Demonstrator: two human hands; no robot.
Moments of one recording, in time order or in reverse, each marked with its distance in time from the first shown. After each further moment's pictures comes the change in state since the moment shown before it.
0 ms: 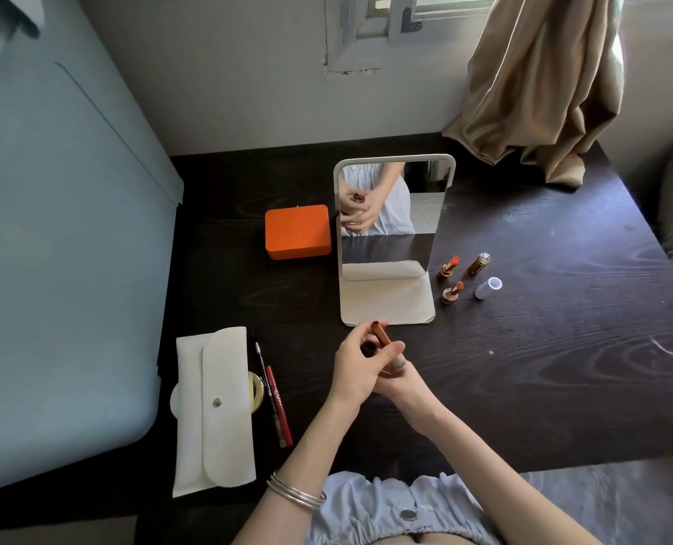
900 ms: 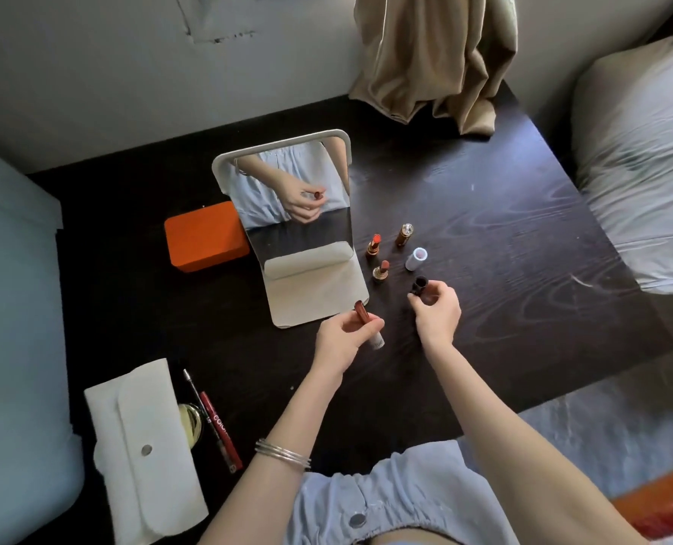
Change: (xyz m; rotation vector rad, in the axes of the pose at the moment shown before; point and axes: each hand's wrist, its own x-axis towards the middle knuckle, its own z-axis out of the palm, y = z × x) left_hand 0.041 0.015 0.071 0.040 -0.202 -0.238; right_hand 0.043 -0.009 -0.142 -0.359 1.030 -0.054
